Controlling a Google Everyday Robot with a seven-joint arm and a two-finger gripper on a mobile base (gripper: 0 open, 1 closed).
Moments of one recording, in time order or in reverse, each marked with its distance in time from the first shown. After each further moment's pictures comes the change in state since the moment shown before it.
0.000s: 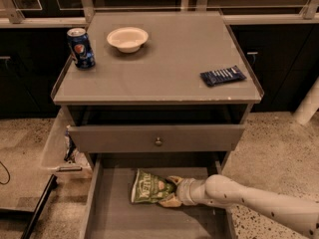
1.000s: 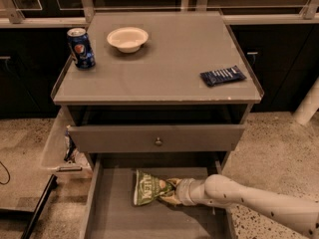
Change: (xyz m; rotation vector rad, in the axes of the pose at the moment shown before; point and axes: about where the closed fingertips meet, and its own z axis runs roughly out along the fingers) arm 0.000 0.000 0.000 0.000 0.000 0.000
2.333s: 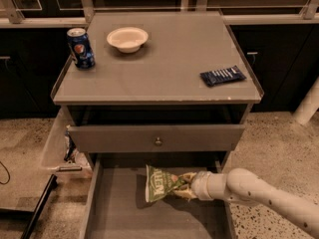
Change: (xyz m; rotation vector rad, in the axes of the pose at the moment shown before) arm -0.035 -0.011 -0.083 0.026 -0.061 0.012
